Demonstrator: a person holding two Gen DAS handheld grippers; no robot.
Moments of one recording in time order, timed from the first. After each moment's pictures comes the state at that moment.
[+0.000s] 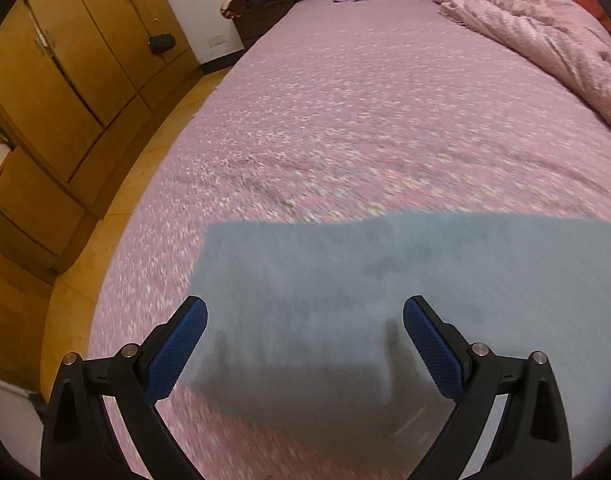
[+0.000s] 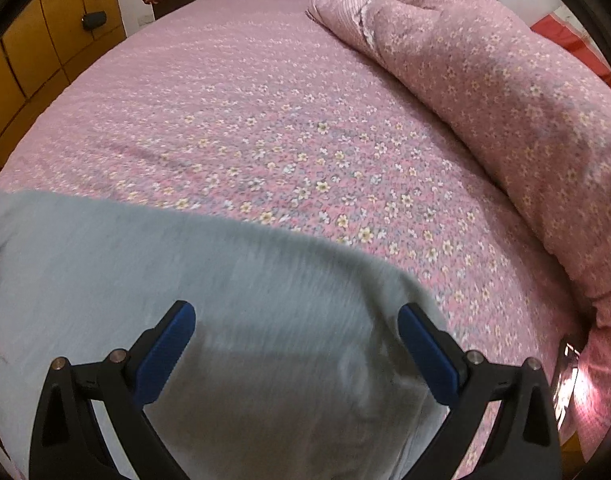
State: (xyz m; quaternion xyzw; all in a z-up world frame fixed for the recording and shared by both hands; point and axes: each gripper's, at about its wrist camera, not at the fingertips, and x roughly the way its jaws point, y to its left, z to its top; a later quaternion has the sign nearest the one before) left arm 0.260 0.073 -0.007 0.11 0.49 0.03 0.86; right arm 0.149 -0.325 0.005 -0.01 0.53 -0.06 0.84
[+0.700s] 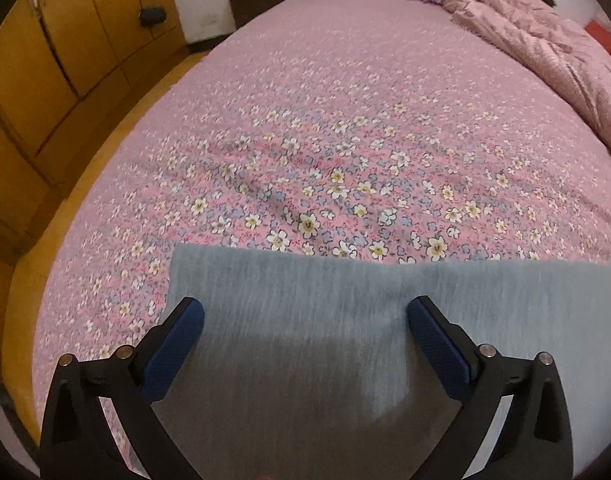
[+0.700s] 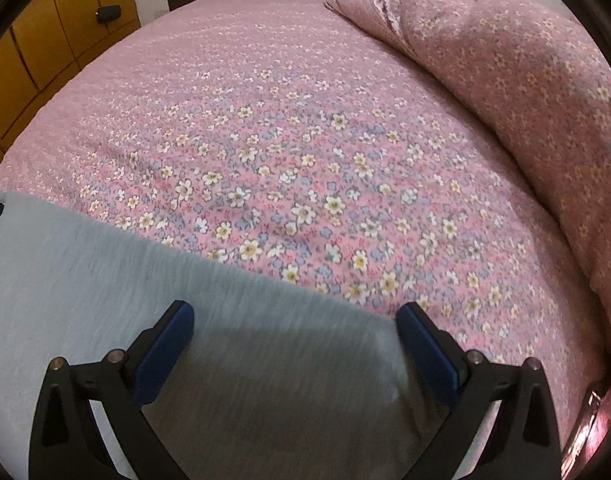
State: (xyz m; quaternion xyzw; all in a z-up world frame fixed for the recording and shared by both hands) left arm 0.315 0.118 -0.054 0.04 0.50 -0.01 0.87; right arm 0.203 -0.337 -0.043 -0.01 0.53 -0.01 0.85
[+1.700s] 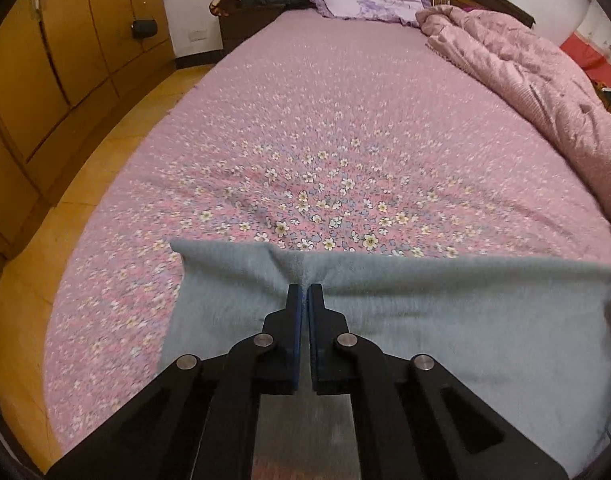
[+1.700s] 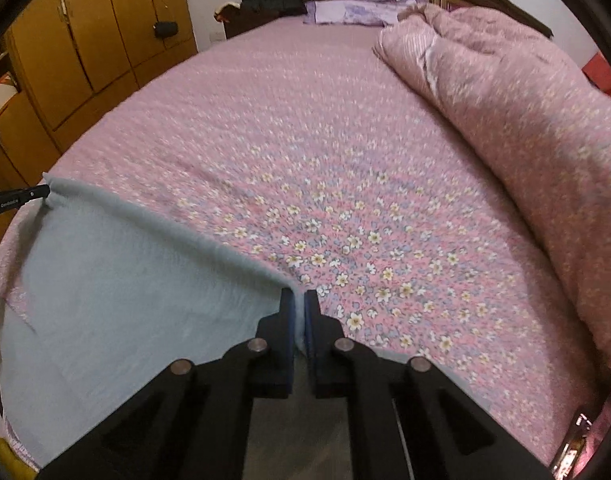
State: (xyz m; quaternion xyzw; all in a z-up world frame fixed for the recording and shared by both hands) left arm 0.262 0.120 -0.001 0.02 0.47 -0.05 0.88; right arm 0.175 -0.322 0.012 -0.02 0.47 0.07 0.88
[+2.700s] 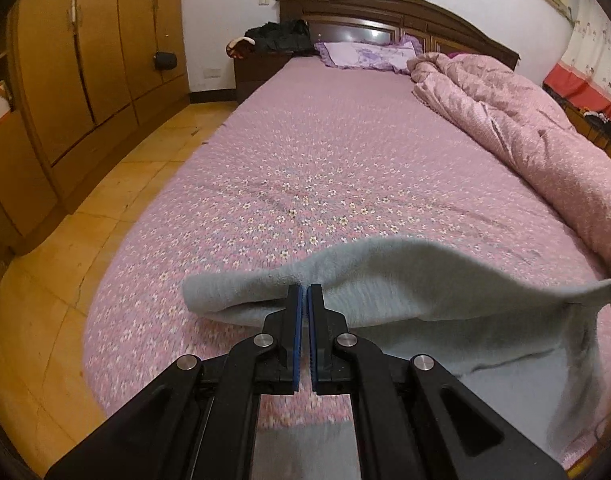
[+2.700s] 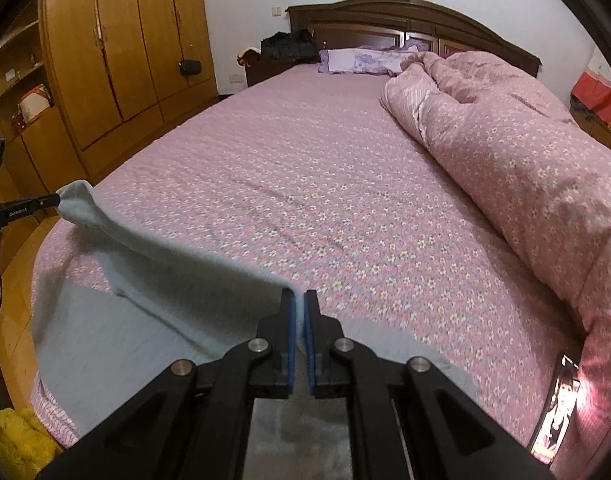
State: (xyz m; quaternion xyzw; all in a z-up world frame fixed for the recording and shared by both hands) left arm 0.132 0.136 0.067 -0.01 0.40 -0.04 0.91; right arm 0.041 -0.296 0.076 -0.02 0.40 0.09 0.91
